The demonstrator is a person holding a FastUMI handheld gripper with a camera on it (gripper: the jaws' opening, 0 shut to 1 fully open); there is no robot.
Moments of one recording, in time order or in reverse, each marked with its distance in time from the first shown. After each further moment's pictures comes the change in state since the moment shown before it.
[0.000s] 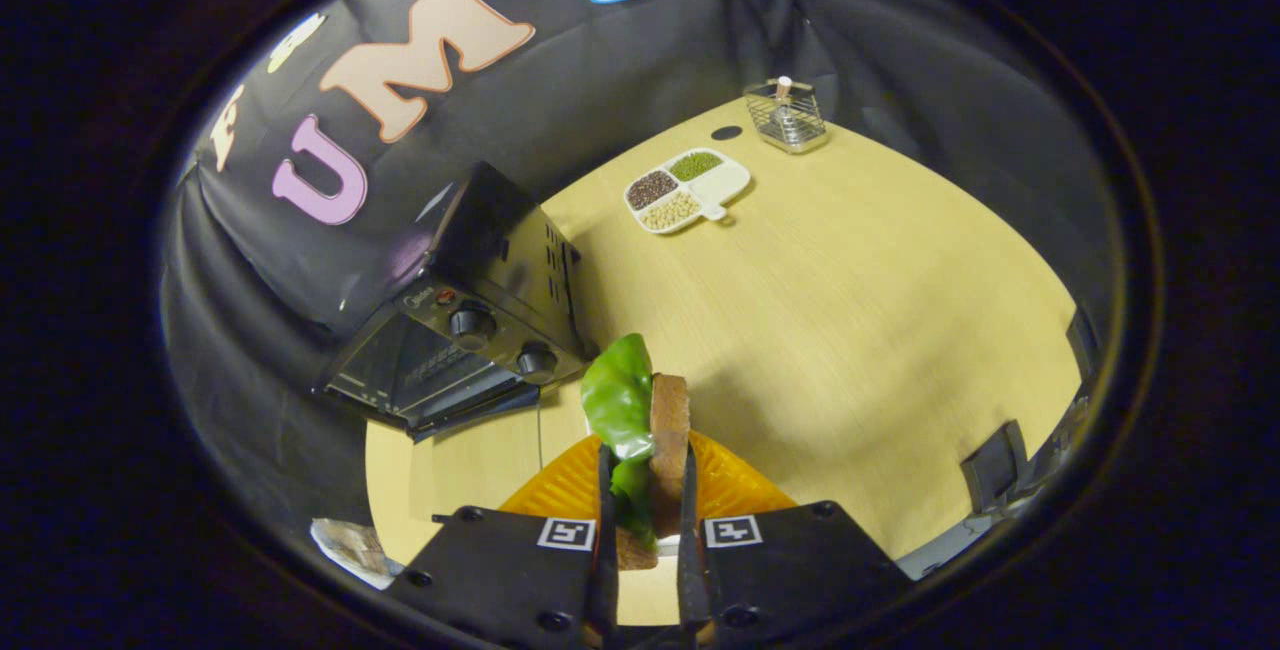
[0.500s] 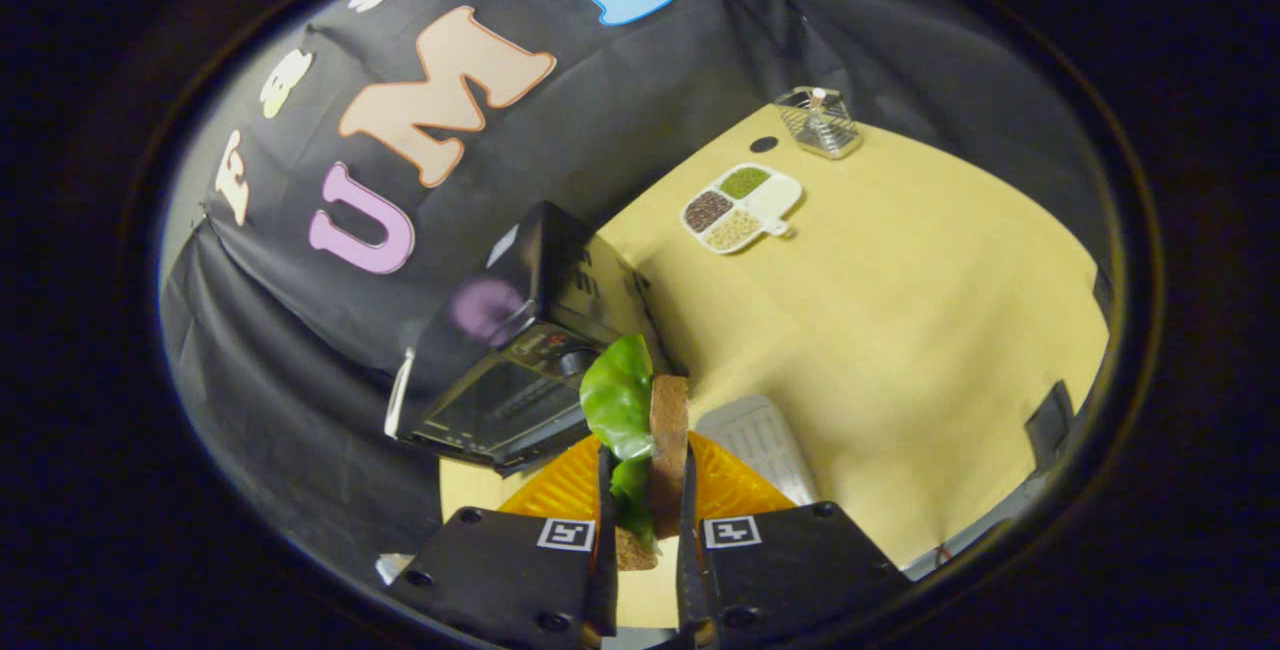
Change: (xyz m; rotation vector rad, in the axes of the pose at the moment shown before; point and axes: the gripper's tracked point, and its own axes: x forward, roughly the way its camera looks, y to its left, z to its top) arm -0.015 0.084 0.012 0.155 -0.021 0.168
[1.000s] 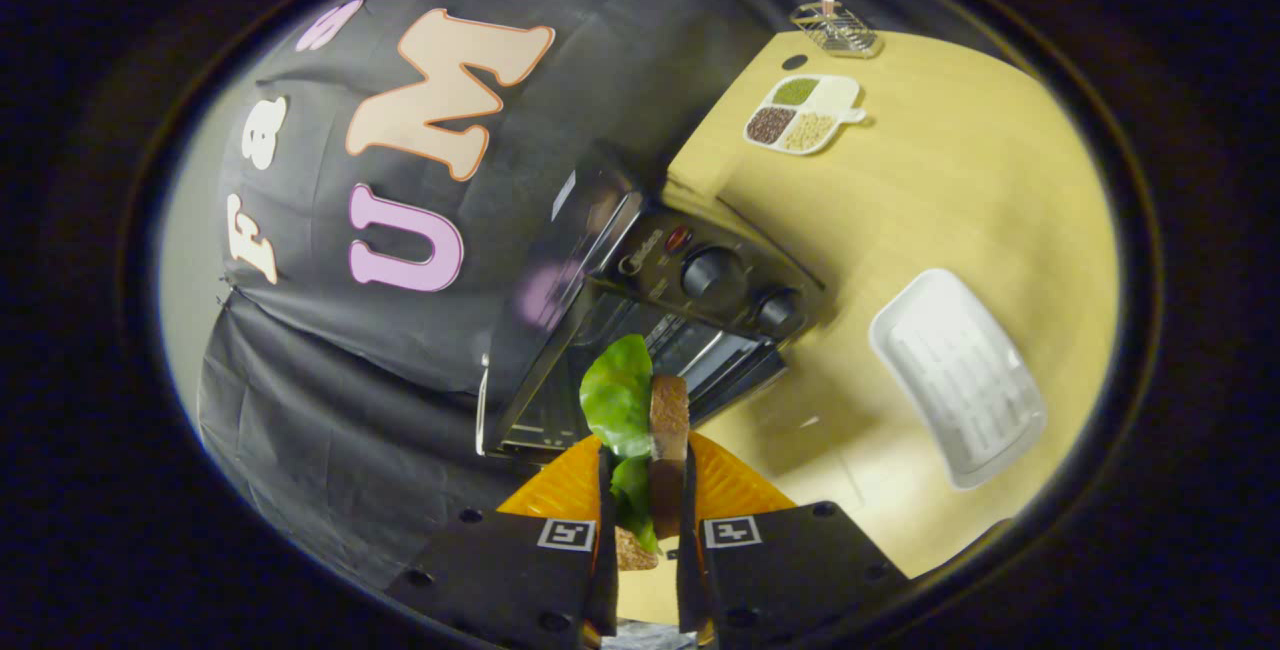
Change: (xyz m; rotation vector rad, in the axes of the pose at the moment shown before) arm 0.055 0.094 -0.066 0.233 0.068 0.175
